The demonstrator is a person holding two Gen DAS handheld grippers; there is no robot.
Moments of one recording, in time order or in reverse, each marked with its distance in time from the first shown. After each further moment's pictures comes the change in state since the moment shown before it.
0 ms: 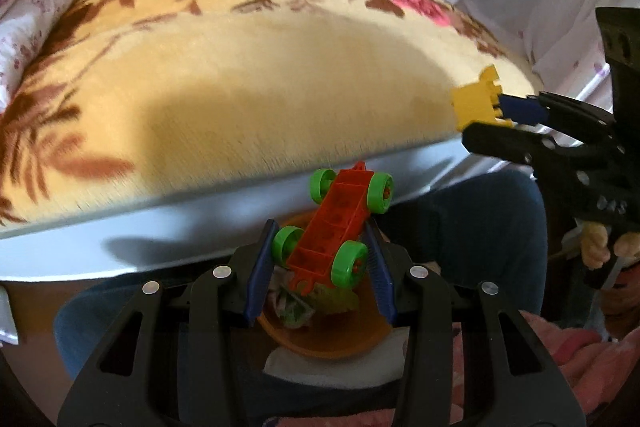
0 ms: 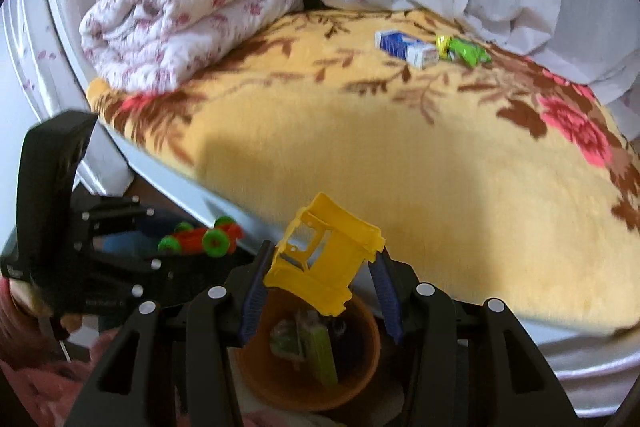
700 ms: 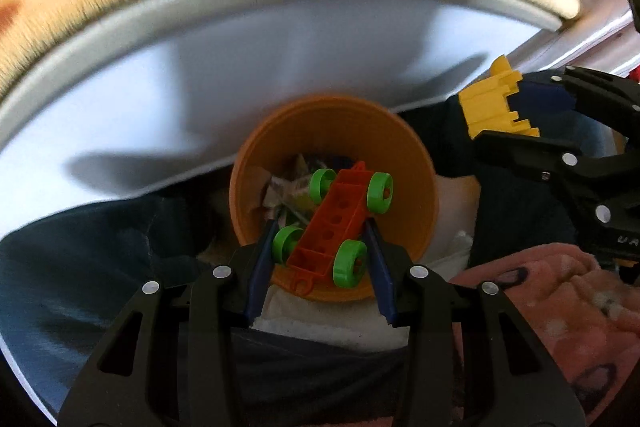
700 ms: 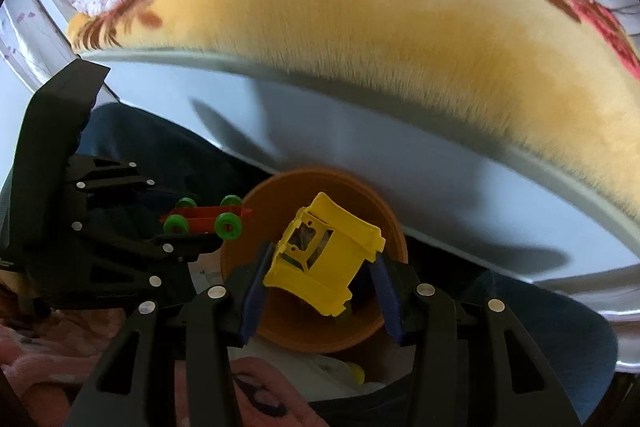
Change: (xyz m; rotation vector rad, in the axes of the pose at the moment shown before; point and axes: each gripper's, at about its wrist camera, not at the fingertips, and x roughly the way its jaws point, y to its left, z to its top) left arm 0.094 -0.004 -0.060 0.005 0.322 0.057; right arm 0.081 0.002 -0.080 0.034 0.276 0.025
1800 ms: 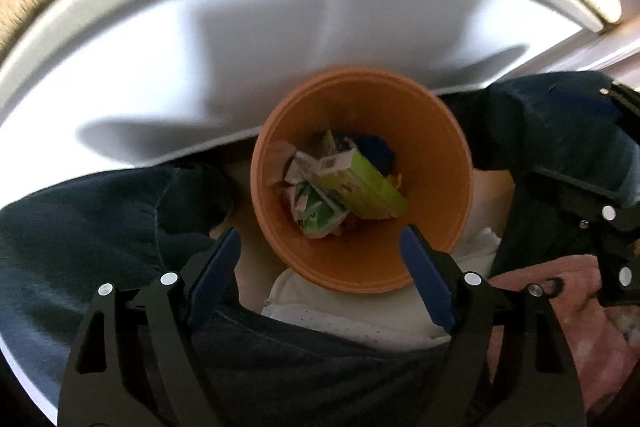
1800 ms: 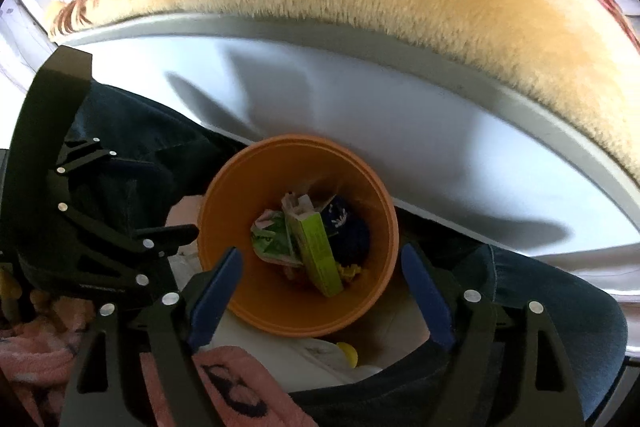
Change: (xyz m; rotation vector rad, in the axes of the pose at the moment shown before) left arm 0.012 0.007 -0.001 -0.072 0.049 0.083; right arm 0.017 -0.008 -0.010 0.024 0.066 -0.046
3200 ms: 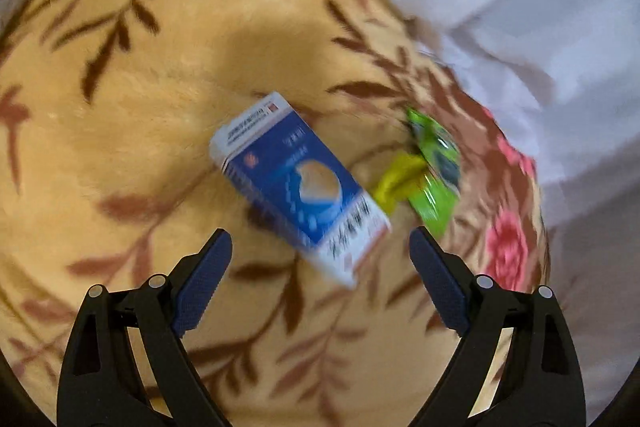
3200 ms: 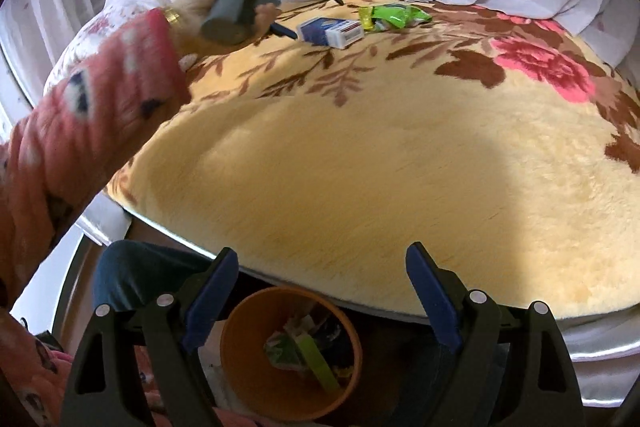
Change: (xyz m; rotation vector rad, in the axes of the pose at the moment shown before) left arm -0.099 0.077 0.433 -0.557 -0.292 -0.212; right arm -0.102 -0.094 0.067 0.155 -0.363 0.102
